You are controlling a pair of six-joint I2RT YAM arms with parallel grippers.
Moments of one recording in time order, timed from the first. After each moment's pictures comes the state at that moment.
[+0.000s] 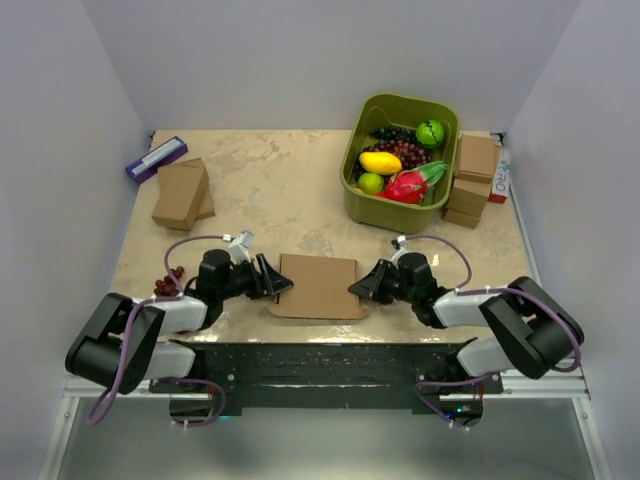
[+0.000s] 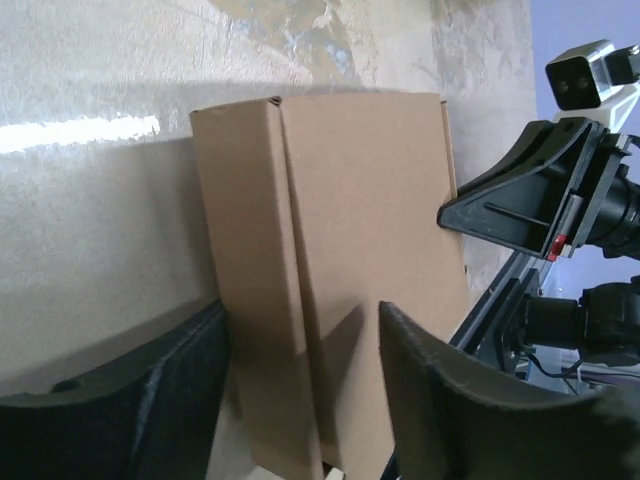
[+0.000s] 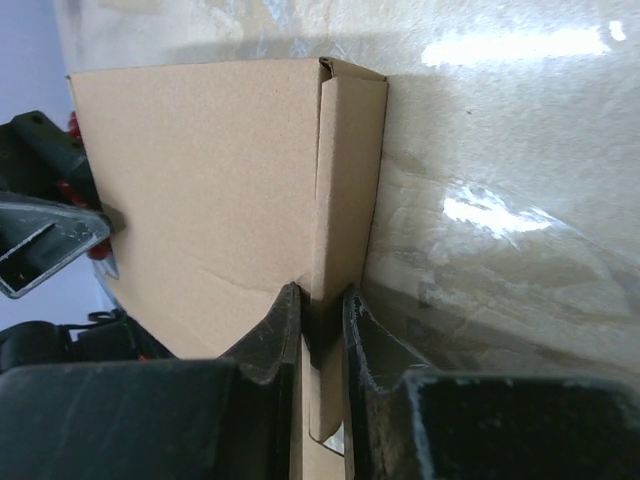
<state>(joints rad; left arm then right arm) -0.34 1.30 0.20 0.60 0.54 -0.73 0.56 1.42 0.26 0.58 -0.29 0.96</state>
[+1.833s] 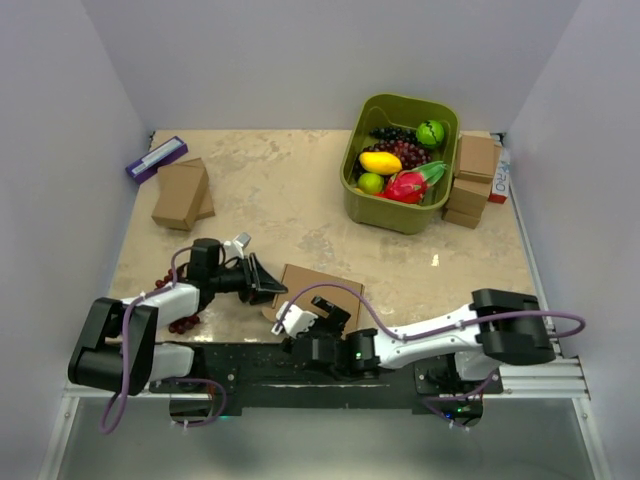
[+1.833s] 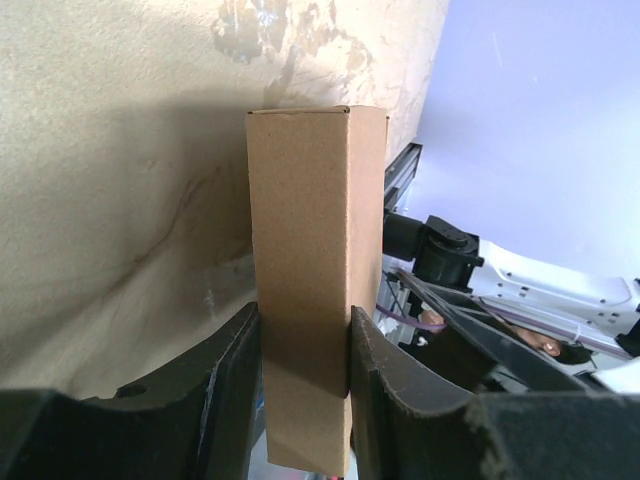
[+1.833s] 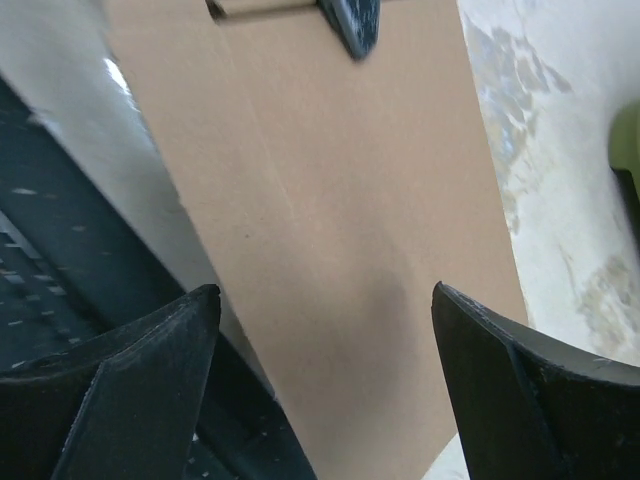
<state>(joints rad) -0.18 1.29 0.32 0.19 0.95 -0.89 1.58 1.50 0.80 -0.11 0.79 0.17</state>
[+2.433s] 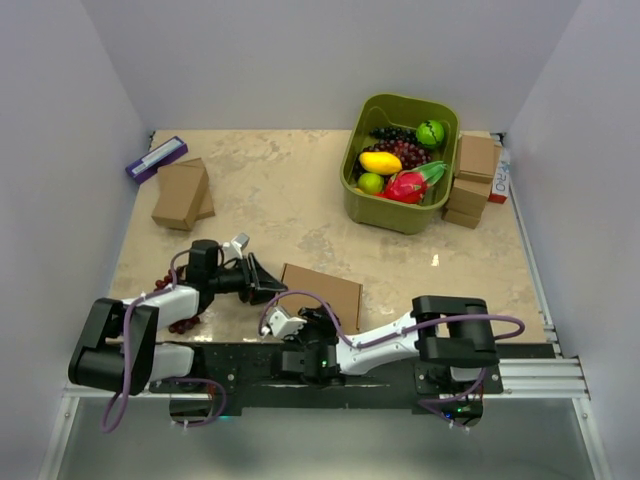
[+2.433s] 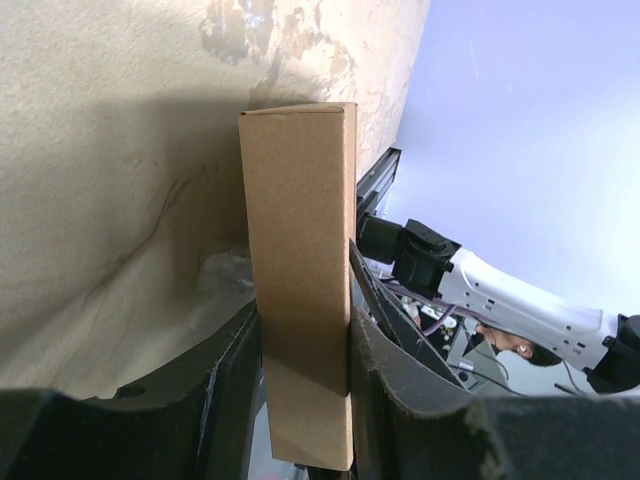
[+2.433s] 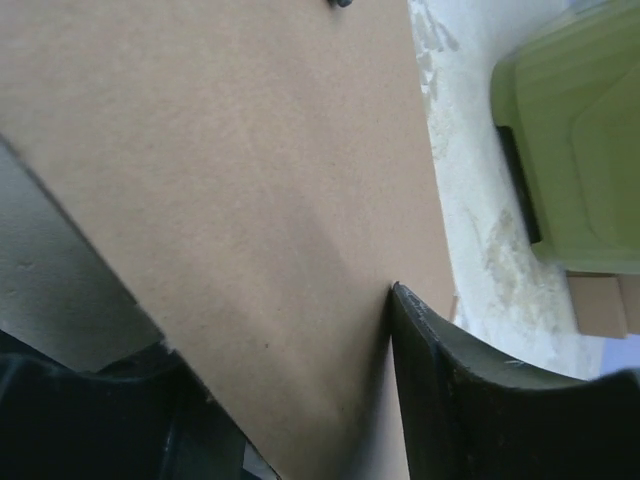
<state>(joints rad) -0.17 1.29 0.30 0.26 0.97 -0.97 1.58 1.83 0.95 -0.26 1.12 0.26</state>
